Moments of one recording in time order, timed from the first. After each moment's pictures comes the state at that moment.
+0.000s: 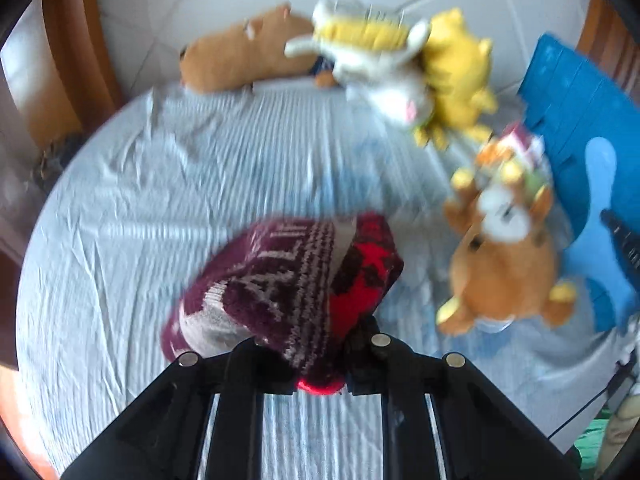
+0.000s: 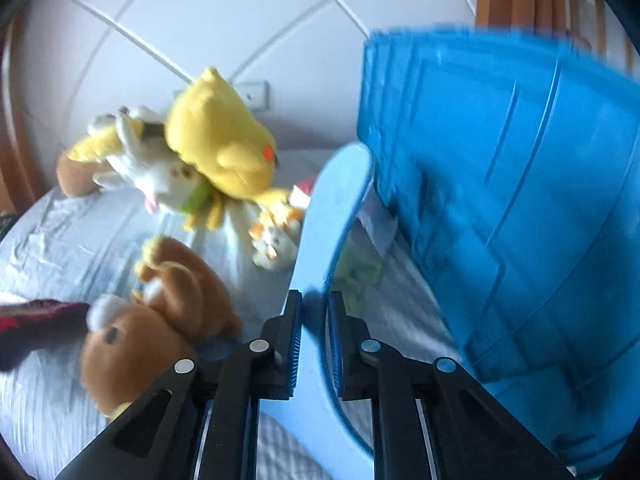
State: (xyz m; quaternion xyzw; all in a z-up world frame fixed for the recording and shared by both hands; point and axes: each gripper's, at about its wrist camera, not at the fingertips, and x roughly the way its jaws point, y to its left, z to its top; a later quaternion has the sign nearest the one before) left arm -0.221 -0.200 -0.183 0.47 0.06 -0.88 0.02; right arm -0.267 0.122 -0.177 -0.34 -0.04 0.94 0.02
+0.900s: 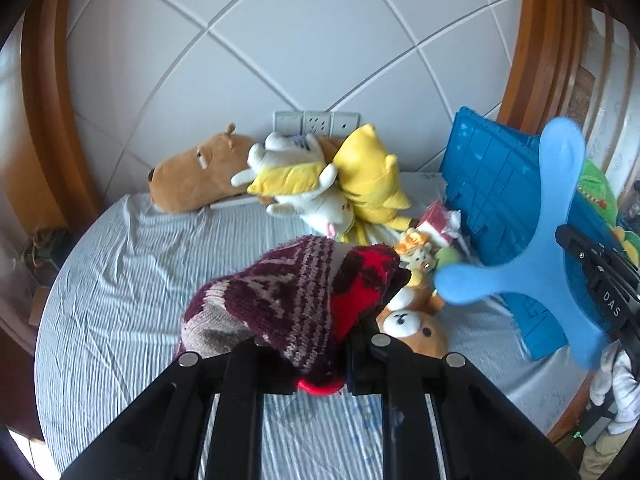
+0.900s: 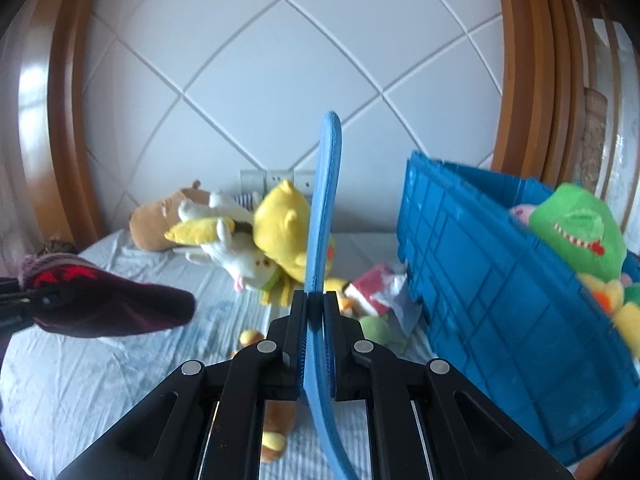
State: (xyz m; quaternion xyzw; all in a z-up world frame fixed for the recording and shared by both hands) left arm -0.210 -0.164 -0.043 0.36 0.03 -0.93 -0.06; right arm -0.203 0.080 -0.039 -0.25 -0.04 0.96 -0.05
